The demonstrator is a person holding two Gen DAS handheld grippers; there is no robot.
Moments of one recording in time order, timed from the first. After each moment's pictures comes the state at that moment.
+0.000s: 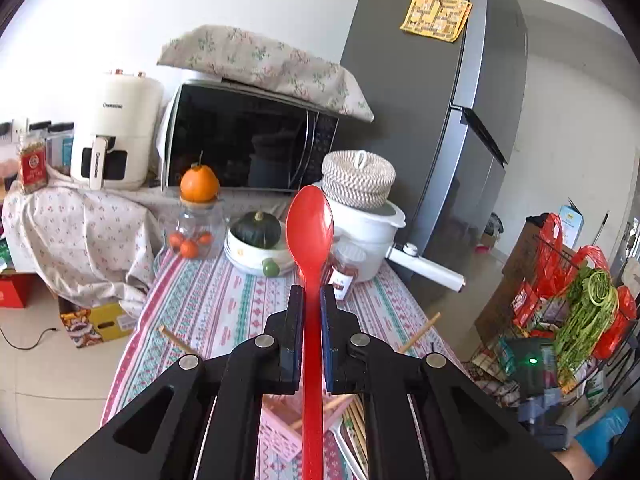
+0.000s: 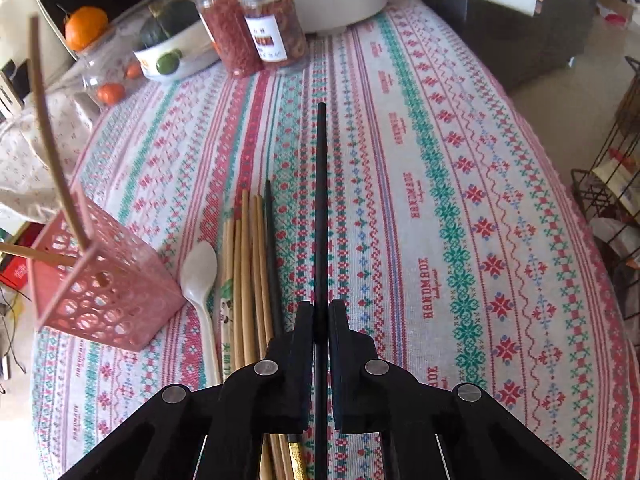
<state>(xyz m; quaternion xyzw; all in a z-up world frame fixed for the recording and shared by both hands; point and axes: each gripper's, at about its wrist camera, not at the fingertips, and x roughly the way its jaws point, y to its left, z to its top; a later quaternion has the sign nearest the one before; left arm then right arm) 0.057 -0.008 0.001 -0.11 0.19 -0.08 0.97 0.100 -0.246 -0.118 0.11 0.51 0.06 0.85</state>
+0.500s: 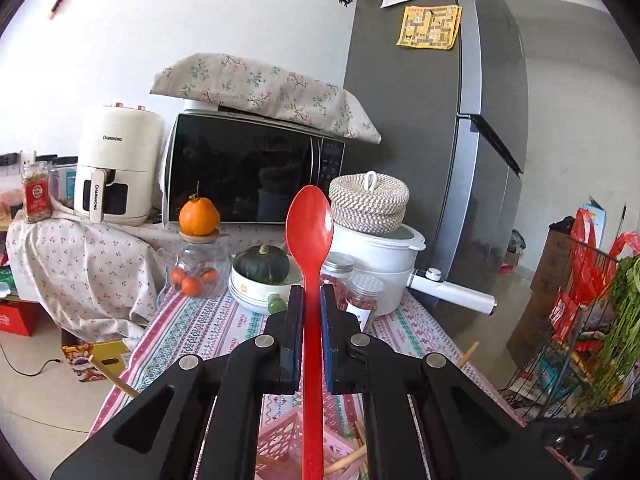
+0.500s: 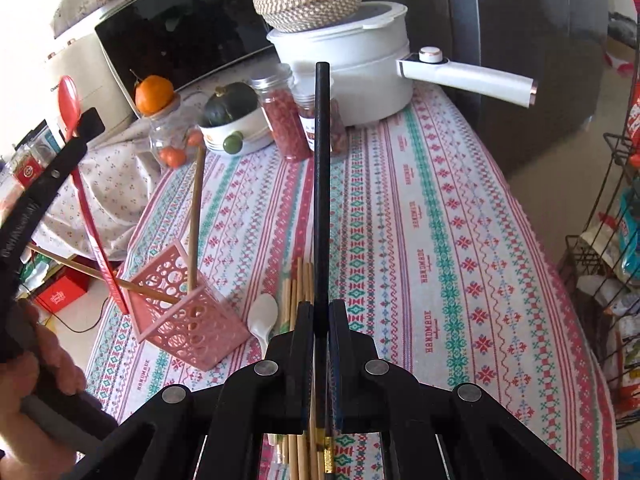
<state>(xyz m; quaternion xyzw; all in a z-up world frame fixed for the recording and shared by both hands) 0.096 -0.042 -0.033 -0.07 0.13 -0.04 0.99 0.061 -0.250 -0.050 0.11 0.41 0.09 0.90</state>
